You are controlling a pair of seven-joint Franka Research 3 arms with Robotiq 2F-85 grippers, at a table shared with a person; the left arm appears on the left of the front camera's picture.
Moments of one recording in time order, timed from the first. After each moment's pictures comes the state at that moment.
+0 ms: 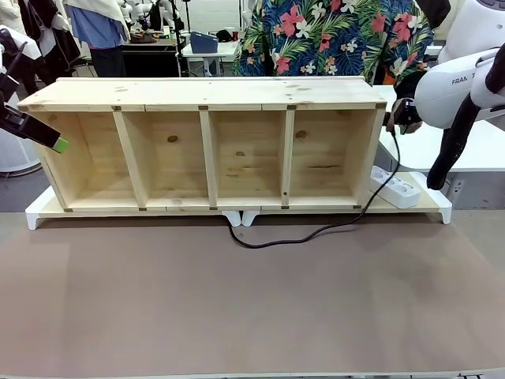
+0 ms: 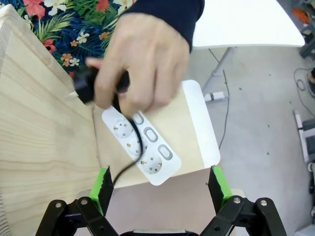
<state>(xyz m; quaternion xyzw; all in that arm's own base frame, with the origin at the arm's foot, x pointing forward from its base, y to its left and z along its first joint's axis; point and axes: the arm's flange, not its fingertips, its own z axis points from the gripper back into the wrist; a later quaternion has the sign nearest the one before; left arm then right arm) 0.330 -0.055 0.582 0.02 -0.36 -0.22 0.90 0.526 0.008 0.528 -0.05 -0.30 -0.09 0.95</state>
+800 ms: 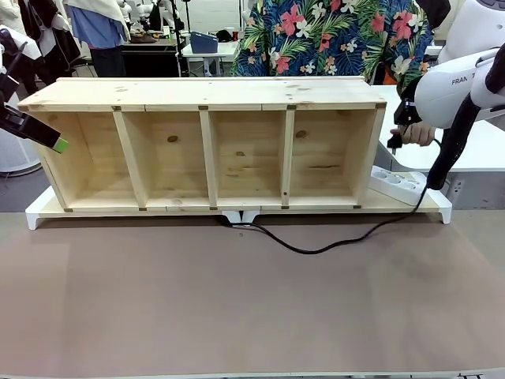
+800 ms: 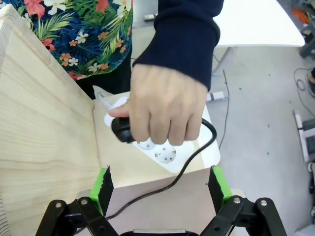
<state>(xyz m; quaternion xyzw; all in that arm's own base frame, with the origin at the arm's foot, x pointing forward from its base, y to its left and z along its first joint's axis) 0.330 -0.055 0.582 0.02 -0.36 -0.22 0.90 0.526 0.008 0.528 -0.05 -0.30 -0.09 0.95</state>
